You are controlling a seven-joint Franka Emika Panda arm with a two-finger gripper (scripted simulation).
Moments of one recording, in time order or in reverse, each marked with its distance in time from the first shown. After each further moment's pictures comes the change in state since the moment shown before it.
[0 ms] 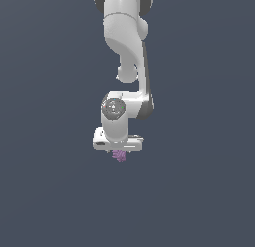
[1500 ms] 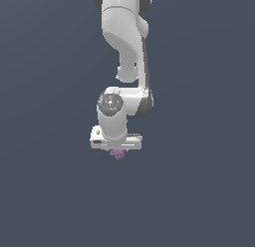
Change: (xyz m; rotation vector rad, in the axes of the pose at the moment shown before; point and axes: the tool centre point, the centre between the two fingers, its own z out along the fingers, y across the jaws) arm 0.000 0.006 -0.016 0.000 -0.001 0.000
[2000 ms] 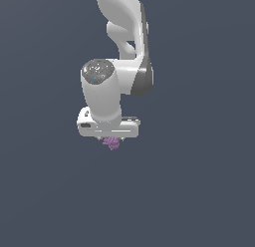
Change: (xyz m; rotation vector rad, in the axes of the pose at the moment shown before) arm 0.000 0.017 -0.098 0.000 0.002 0.000
